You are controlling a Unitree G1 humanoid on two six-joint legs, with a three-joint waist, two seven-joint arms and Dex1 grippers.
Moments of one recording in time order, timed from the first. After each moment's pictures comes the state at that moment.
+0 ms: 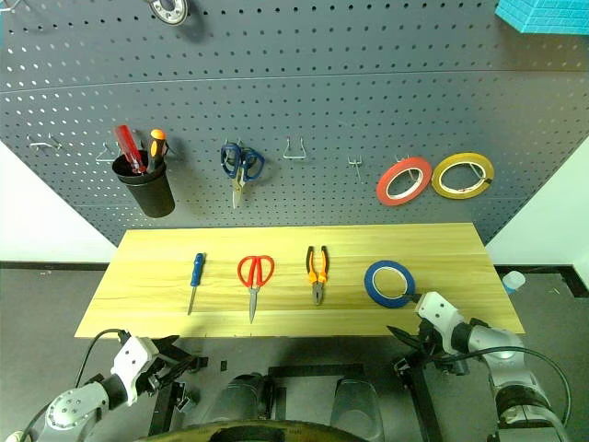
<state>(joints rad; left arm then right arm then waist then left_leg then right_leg) 0.28 0.52 0.03 0.57 -0.14 -0.53 -0.80 -0.12 -0.64 -0.02 0.96 0.05 -0.64 0.97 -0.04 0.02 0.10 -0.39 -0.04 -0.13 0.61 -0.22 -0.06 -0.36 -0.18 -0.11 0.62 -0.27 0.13</state>
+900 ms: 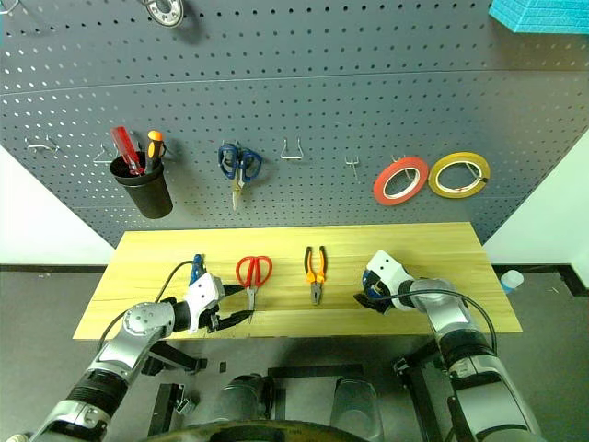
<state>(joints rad) -0.09 0.45 -0.19 0.37 -0.08 -0.16 -0.98 -0.34 -0.50 0.16 0.68 -0.10 0.10 0.82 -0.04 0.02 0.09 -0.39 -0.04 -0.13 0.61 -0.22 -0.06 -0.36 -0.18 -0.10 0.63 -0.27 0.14</state>
